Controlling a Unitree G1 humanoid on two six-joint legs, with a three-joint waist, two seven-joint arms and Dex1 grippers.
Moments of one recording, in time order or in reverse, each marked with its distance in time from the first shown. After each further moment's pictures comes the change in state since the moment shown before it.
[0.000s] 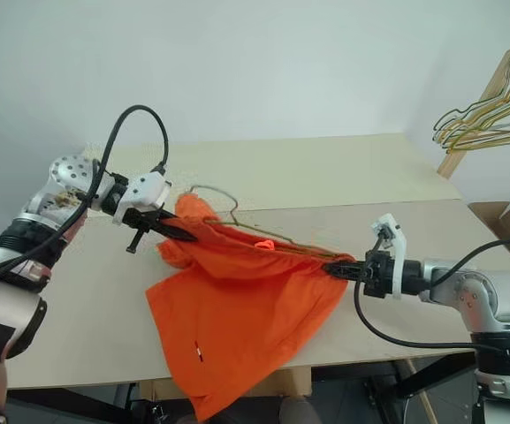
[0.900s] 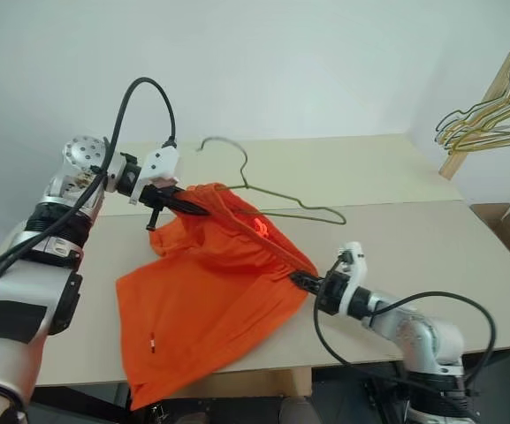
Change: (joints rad) left arm -0.110 -0.200 0.336 0.175 0.340 0.034 -0.006; right arm 0.154 0.352 -0.092 -0.152 0.012 -0.049 -0.293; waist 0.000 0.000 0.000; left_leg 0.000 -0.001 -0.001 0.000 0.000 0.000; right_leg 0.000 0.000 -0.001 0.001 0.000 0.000
